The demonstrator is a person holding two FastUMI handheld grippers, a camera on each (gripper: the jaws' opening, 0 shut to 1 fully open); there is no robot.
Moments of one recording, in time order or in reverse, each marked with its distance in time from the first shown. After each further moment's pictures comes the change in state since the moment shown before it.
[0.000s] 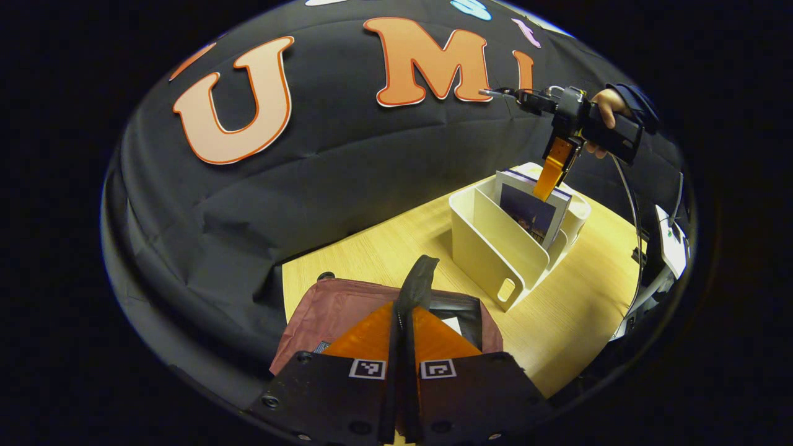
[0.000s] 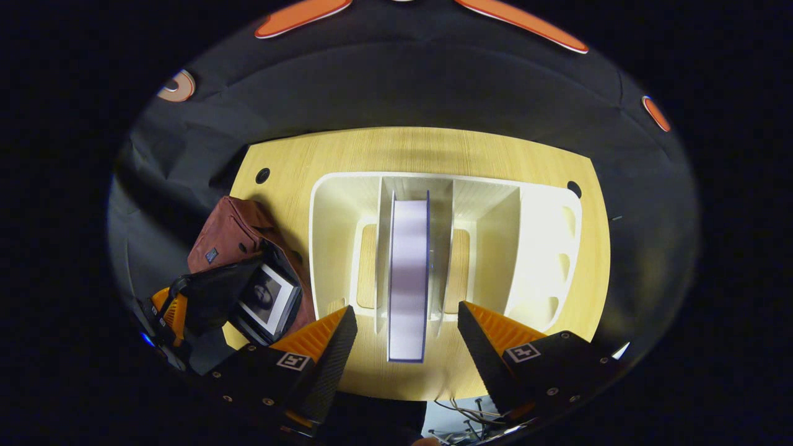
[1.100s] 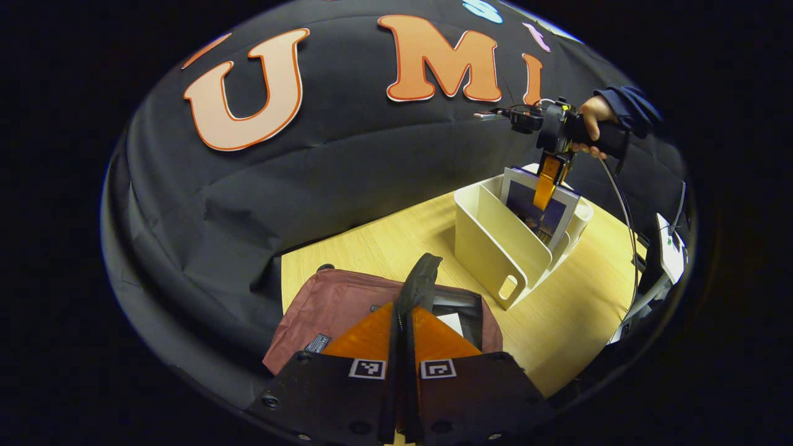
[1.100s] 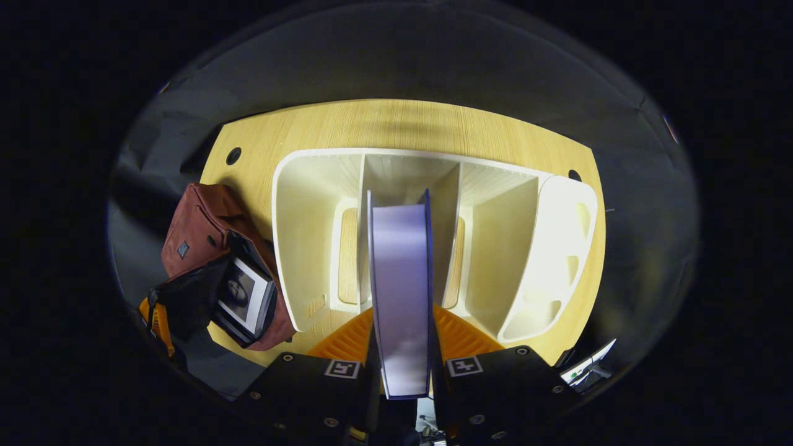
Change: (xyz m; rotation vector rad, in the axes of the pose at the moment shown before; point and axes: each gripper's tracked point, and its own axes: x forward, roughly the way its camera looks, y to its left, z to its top) left arm 0.001 0.003 -0.014 -0.045 0.001 -0.002; right arm 0.024 -0.005 -0.006 -0.021 0.125 -0.098
